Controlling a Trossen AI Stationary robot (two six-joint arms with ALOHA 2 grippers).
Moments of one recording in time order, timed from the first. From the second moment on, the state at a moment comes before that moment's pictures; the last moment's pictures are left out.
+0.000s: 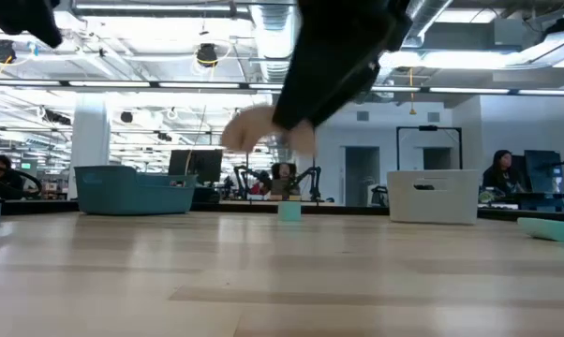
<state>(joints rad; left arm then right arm) -0.91 1.31 0.93 -0.73 -0.73 -0.93 0.47 2.07 1.61 -0.62 0.28 0.55</state>
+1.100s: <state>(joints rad) 0.08 1.23 0.93 0.06 -0.01 -0.07 -0.11 1.25 0.86 -0.02 -0.13 0.17</state>
